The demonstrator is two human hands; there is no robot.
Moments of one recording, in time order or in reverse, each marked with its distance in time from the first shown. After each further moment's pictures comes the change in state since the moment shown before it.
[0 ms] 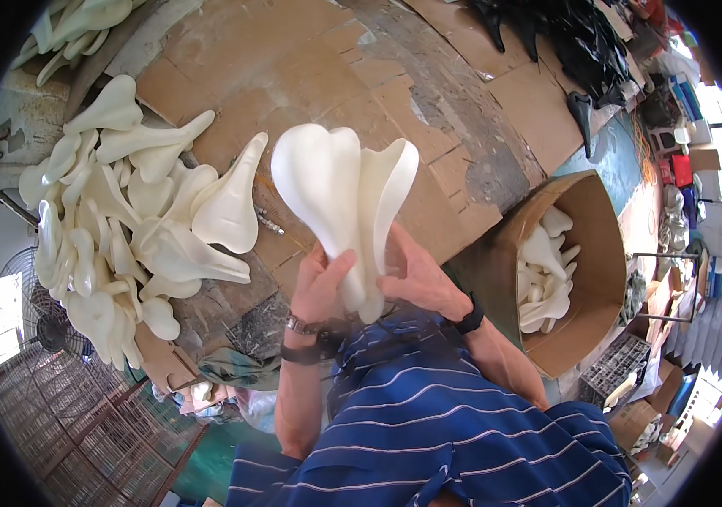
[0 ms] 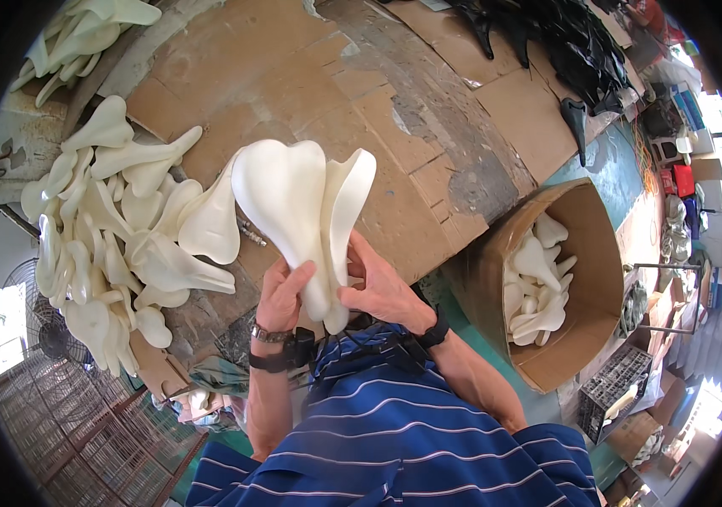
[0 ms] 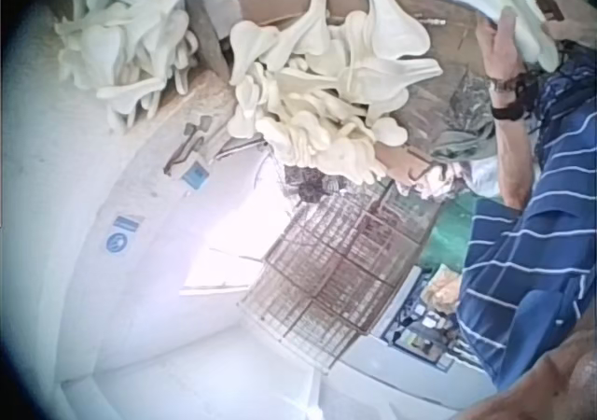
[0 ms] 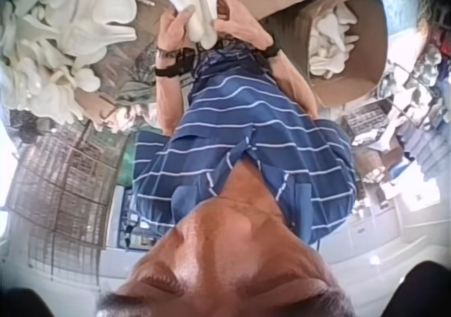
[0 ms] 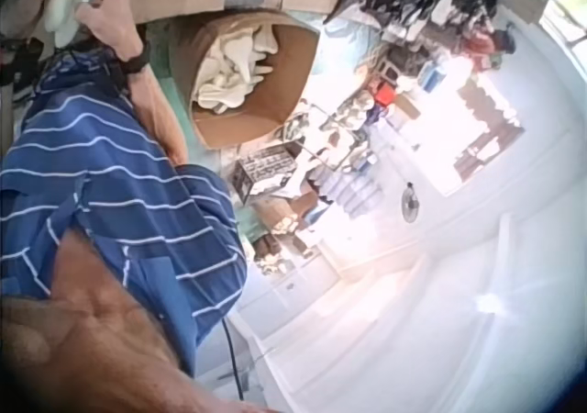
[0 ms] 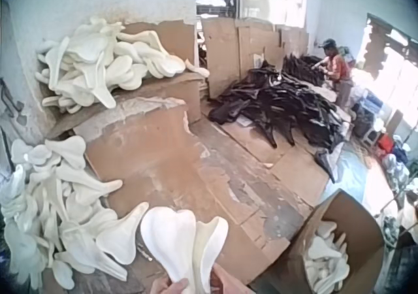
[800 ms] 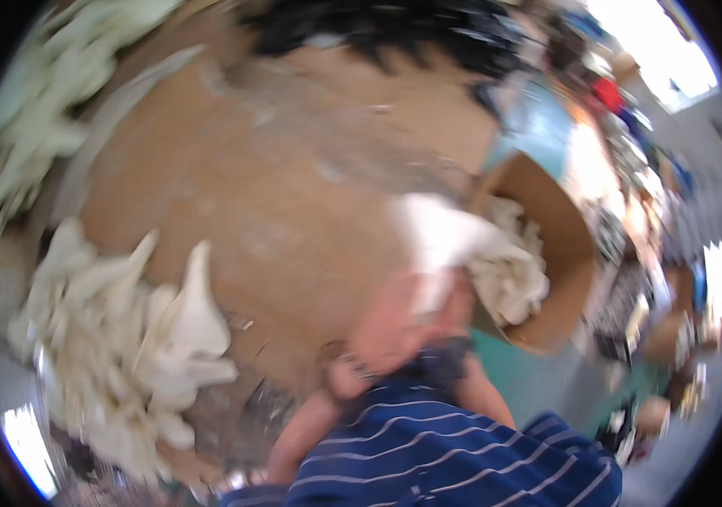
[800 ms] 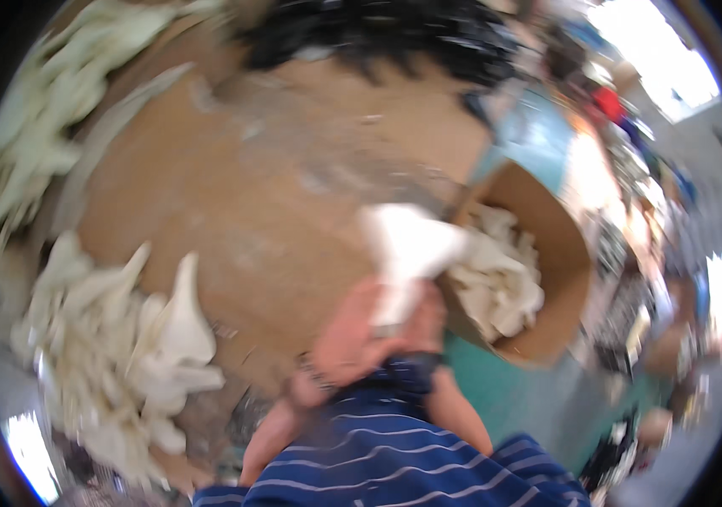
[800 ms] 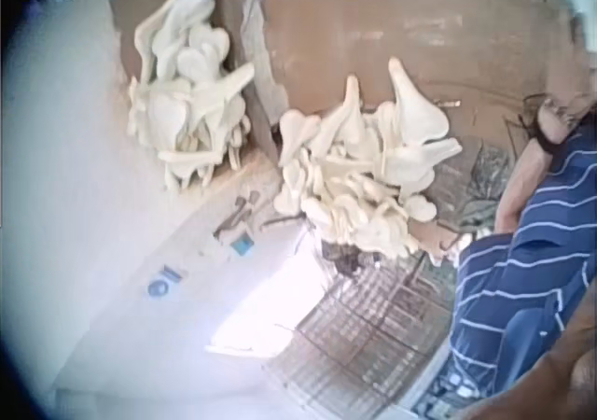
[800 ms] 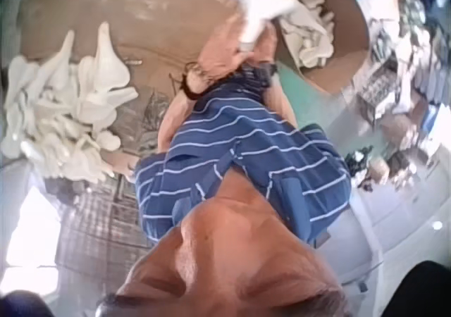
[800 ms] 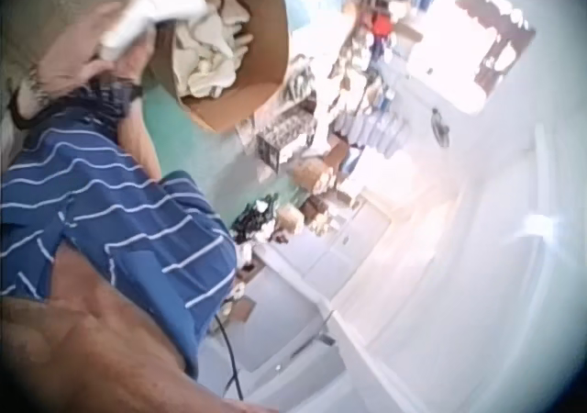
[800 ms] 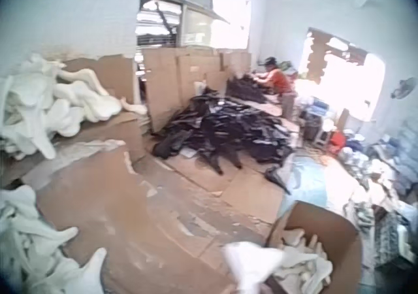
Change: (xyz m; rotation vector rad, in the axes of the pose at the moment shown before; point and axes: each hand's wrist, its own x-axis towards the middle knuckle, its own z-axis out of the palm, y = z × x) left_hand 0.044 0.002 0.146 0.936 -0.684 0.592; right_hand -0.068 0.076 -0.086 0.571 1.188 -0.314
